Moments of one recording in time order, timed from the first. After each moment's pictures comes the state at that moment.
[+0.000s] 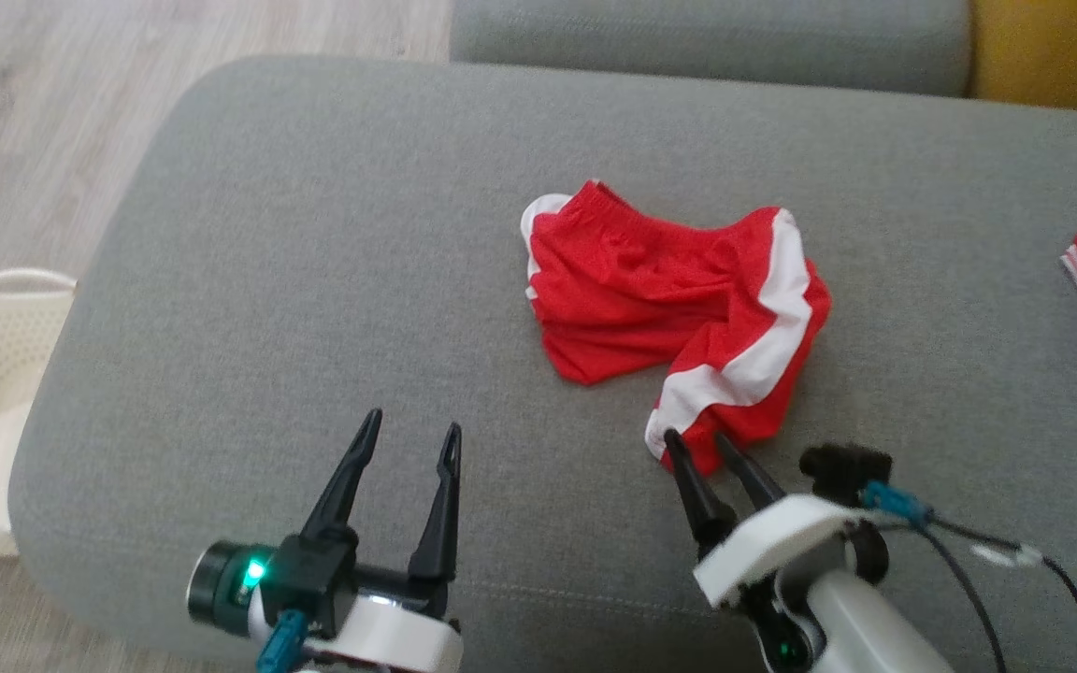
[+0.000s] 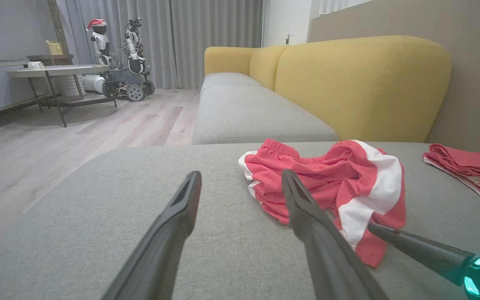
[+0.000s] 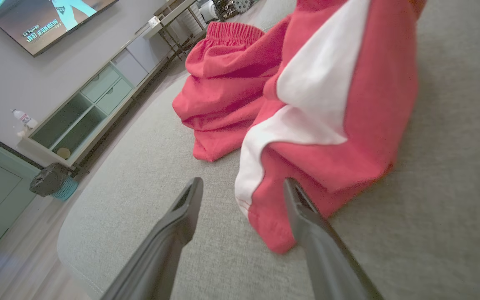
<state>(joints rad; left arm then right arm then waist) 0.09 0.06 -0.39 -0.03 -0.06 0.11 -0.25 -0.29 -0.05 0.50 0.83 0.56 0.12 -0.17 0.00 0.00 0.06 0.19</state>
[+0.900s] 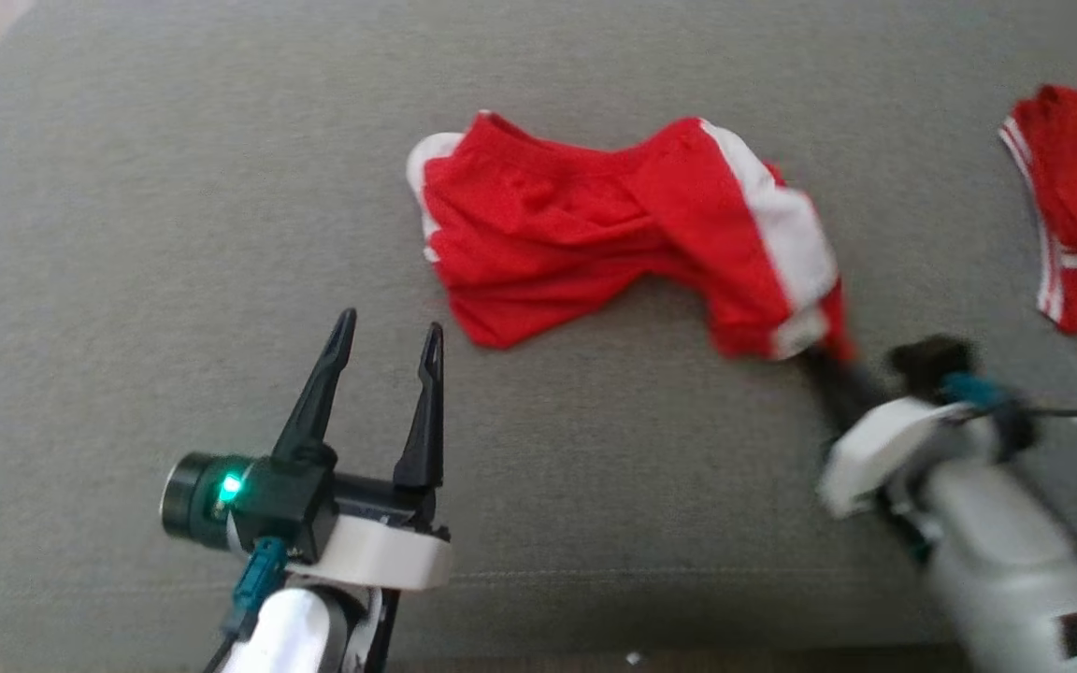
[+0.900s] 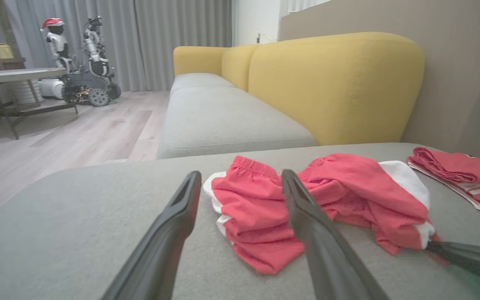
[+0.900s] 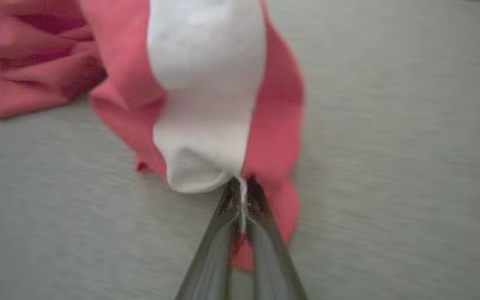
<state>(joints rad) -0.05 0.06 -0.37 -0.06 -0.07 0.13 -0.26 -0.57 -0.25 0.60 1.11 0.33 0.14 -0.25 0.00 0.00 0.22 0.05</state>
